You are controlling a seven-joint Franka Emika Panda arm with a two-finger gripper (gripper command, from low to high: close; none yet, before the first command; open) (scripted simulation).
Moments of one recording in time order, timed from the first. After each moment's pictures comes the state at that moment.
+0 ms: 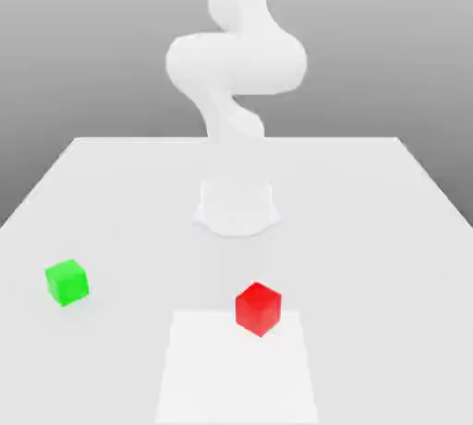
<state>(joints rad) 0.02 -0.74 0.00 -2.37 -0.02 2.35 0.74</state>
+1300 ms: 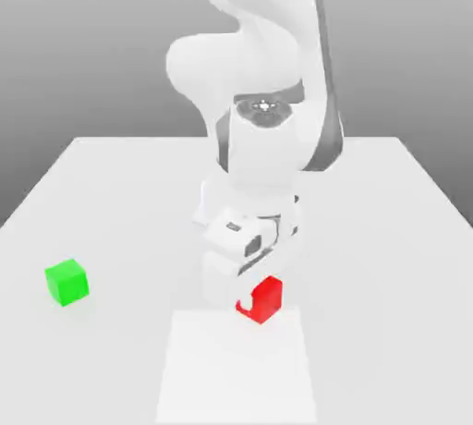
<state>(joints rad) 0.17 -0.06 -0.07 -2.95 -0.02 2.88 0.02</state>
